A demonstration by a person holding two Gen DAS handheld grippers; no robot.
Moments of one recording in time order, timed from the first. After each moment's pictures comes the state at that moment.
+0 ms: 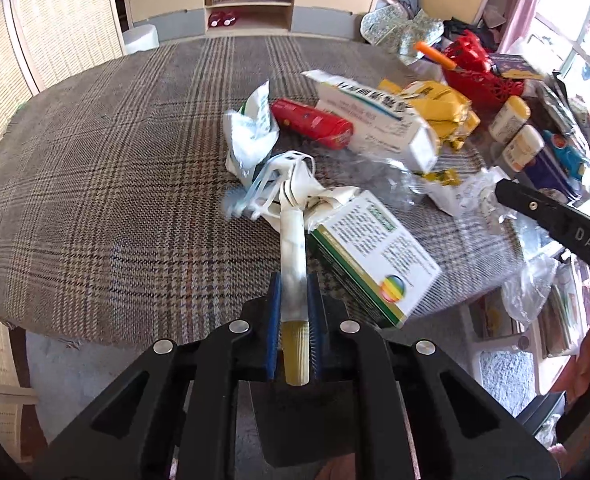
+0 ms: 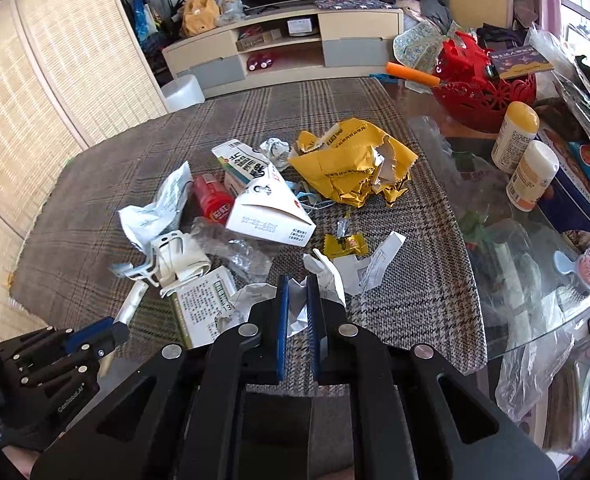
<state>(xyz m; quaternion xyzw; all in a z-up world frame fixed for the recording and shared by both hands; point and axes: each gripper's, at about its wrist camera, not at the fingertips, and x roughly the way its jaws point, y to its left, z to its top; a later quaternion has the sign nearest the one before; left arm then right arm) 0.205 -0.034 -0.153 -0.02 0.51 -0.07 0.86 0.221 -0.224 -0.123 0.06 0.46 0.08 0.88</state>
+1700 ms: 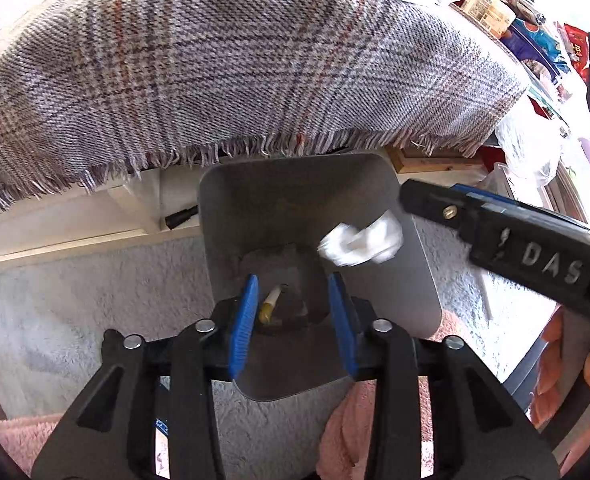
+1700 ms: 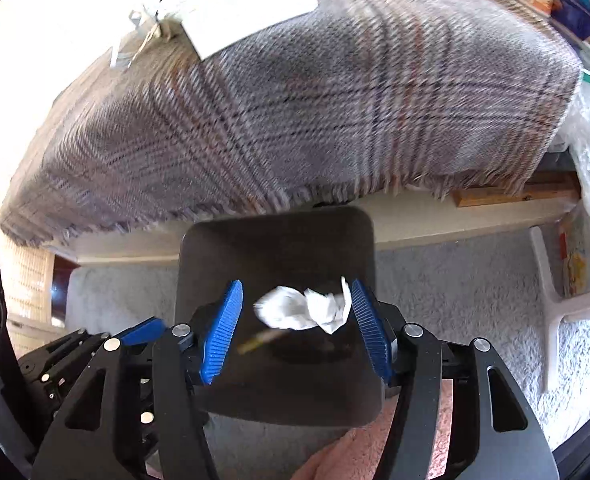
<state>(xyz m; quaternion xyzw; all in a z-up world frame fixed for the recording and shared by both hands) 0.083 -0.029 -0.318 -0.02 0.56 -0.13 0.82 0.096 -0.173 -0.292 0.10 0.54 0.08 0.83</state>
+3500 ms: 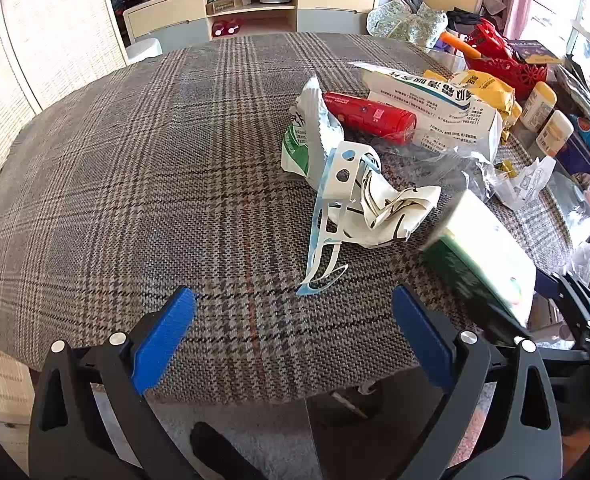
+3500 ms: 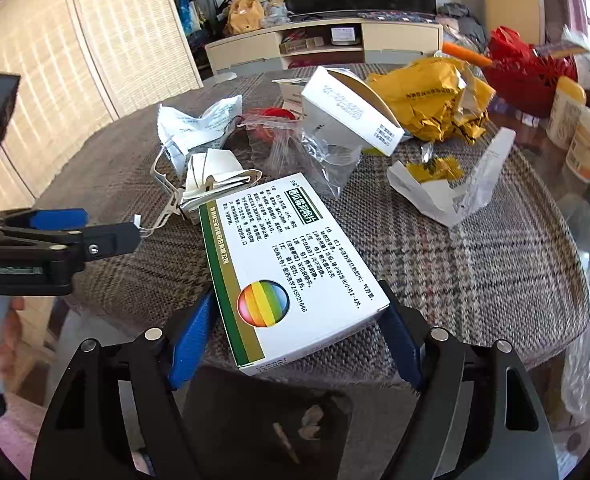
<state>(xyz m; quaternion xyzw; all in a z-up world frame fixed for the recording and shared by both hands) 0.242 -0.004 -0.190 0.03 0.50 -0.06 0.87 0.190 -0.180 -0.214 0.06 0.42 0.15 0.90</state>
